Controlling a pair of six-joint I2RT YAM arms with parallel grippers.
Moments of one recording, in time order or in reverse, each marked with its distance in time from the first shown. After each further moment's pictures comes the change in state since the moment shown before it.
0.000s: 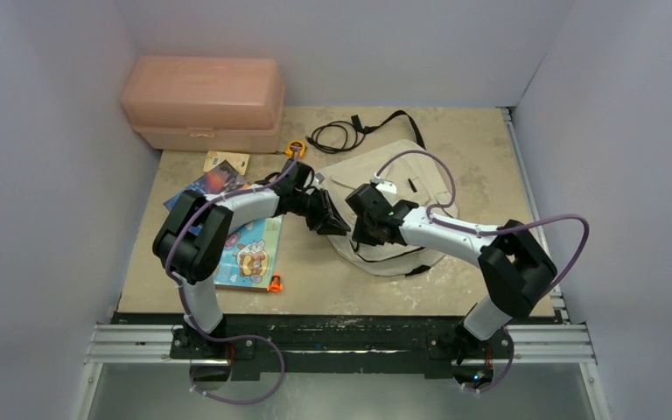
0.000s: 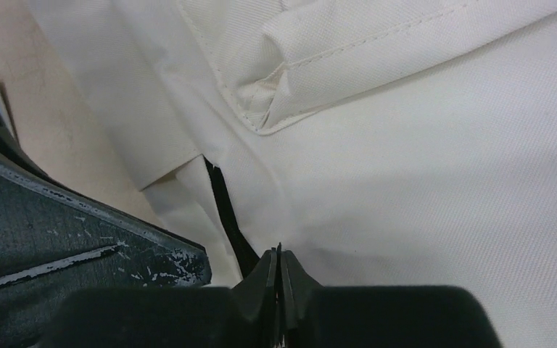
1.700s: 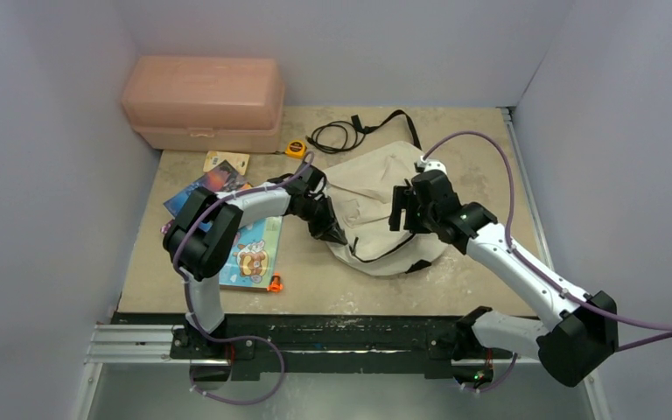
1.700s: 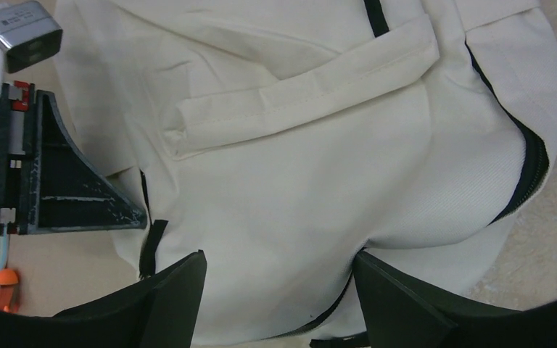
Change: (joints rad) left arm -0.067 0.055 0.078 -0.190 -0.142 0.122; right arm -0.251 -0.474 -0.098 -0.126 -0.069 -0.470
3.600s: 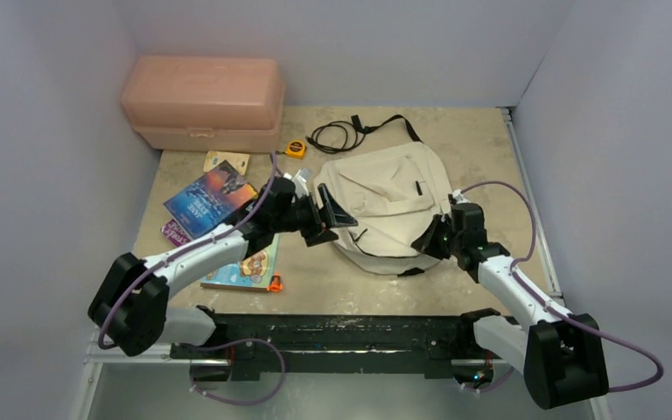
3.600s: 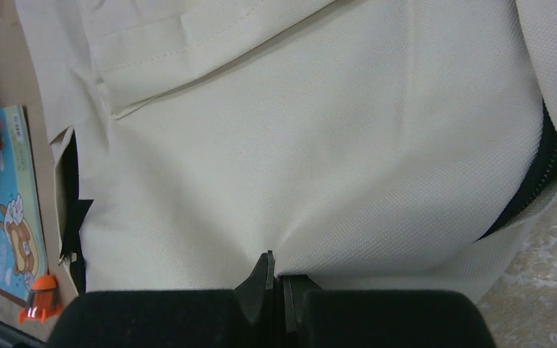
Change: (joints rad) left arm -0.075 -0.619 -0.475 0.455 -0.169 -0.185; right arm -0.363 -0.118 -0.481 0.387 -0.405 0.086
